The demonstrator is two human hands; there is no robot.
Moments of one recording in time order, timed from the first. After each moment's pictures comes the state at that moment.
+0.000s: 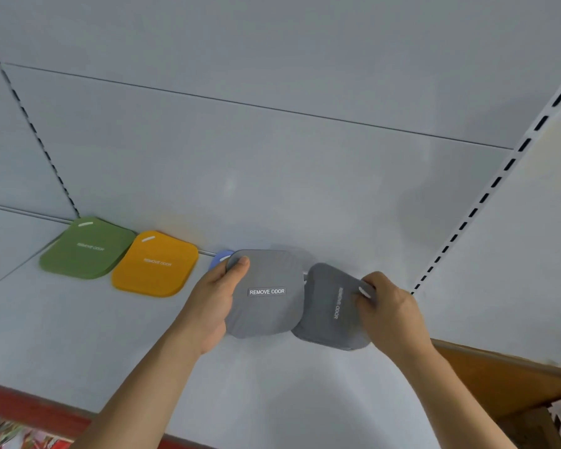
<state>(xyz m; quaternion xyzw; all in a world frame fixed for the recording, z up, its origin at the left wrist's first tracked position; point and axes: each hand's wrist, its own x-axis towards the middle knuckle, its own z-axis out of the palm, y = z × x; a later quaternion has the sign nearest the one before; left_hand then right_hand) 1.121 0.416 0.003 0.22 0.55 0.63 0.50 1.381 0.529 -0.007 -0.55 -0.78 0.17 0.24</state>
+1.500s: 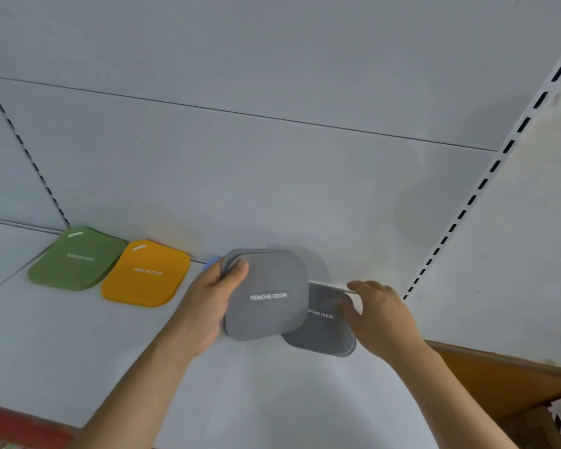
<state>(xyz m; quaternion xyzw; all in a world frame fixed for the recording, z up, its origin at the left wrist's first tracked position) 1.124 0.425 0.008 0.28 0.54 0.64 0.47 1.382 0.547 -0.020 -0.54 -0.82 0.10 0.14</state>
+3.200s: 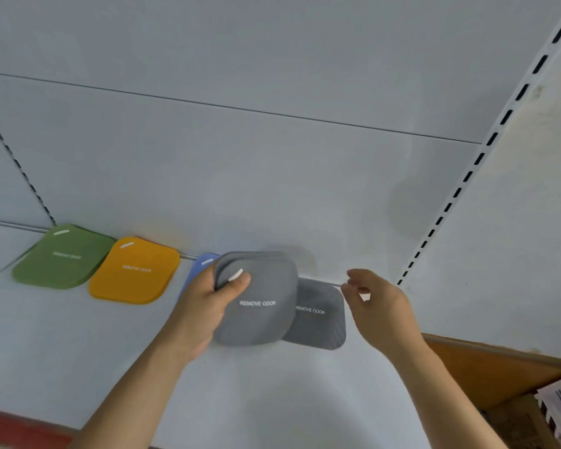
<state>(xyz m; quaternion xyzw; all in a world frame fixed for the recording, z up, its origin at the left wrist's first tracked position) 1.135 0.418 0.000 0.34 0.55 0.62 0.43 1.394 0.535 -0.002 -0.56 -0.75 0.24 0.25</state>
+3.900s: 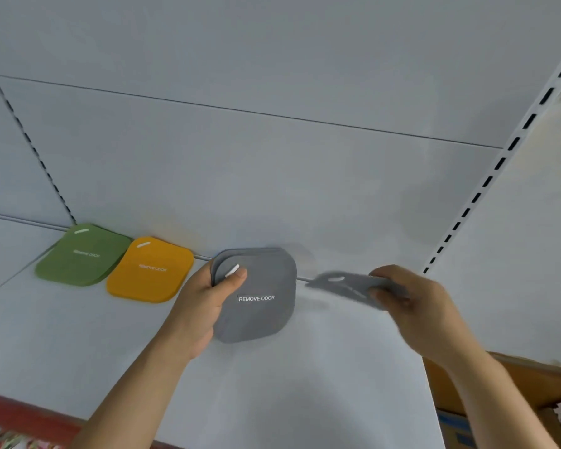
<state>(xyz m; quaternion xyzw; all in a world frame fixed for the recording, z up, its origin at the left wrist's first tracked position) 1.117 0.413 0.002 0.30 0.55 0.64 0.44 1.421 0.530 0.042 -0.46 -0.81 0.24 0.27</state>
